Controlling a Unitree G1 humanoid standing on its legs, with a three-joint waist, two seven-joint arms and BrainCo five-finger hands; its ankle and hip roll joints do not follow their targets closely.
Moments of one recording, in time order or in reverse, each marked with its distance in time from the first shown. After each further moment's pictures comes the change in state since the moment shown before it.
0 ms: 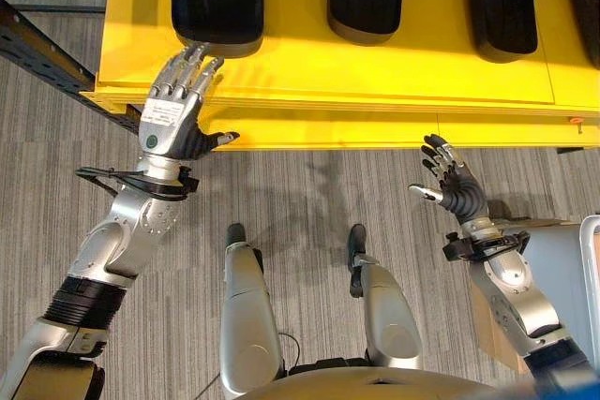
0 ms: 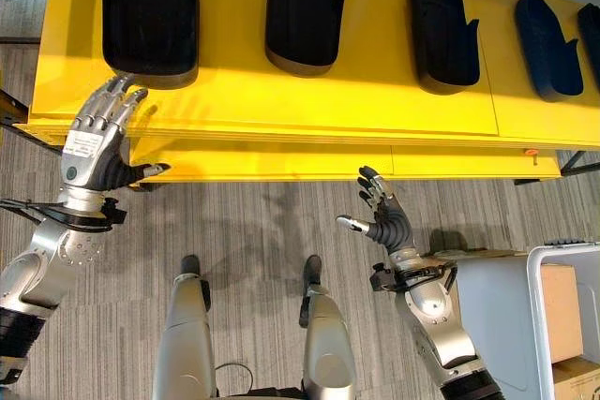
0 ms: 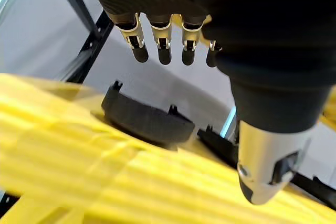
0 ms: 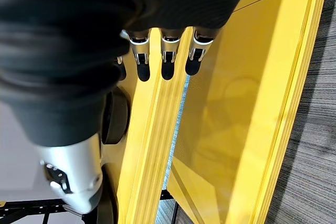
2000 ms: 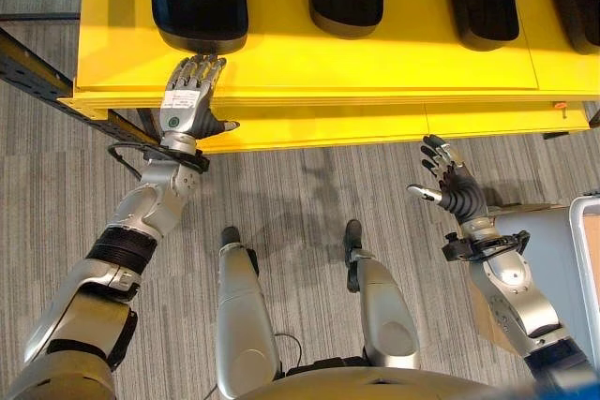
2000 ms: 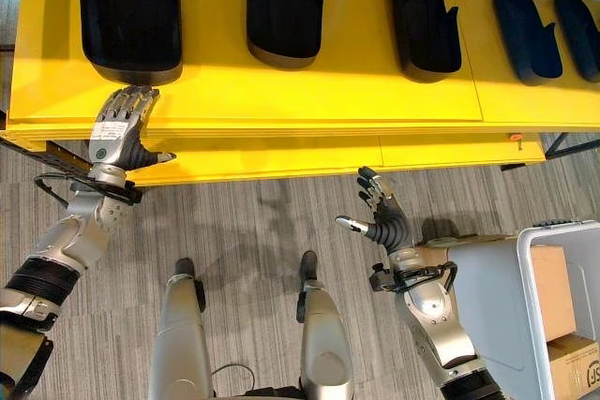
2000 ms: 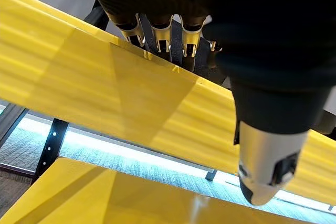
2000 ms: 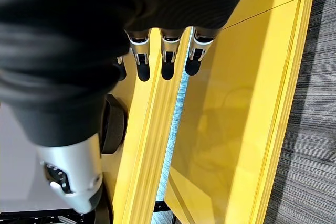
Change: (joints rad) left arm -0.322 -0.054 -0.213 0.431 -0.029 0.109 0.034; right arm -0.001 -0.006 0.006 0.000 -0.008 0.001 -0.005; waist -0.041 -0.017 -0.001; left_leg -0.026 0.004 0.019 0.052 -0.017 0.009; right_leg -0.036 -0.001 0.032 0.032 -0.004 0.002
